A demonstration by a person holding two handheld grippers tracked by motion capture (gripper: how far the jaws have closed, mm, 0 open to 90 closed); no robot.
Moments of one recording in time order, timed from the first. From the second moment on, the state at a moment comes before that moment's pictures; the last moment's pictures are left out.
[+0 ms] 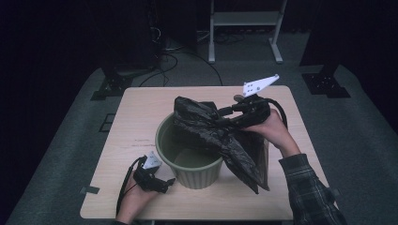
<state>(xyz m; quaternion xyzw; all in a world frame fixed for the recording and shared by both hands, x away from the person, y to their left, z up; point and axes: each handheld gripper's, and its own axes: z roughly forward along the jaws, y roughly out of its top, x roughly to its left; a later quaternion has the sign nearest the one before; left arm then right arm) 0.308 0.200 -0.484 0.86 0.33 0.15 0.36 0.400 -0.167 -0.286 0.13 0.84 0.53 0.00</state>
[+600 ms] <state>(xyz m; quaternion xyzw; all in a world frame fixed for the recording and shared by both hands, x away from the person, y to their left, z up) 0.308 0.200 -0.484 0.86 0.33 0.15 0.36 0.449 -0.143 -0.296 0.20 0.84 0.50 0.04</state>
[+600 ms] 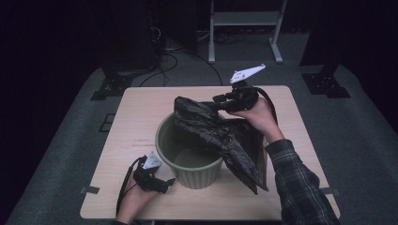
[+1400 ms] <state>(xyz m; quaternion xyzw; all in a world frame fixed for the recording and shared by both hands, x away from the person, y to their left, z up) 0.308 0.200 -0.484 0.86 0.33 0.15 0.36 0.407 -0.127 -0.294 0.10 0.88 0.47 -0.04</state>
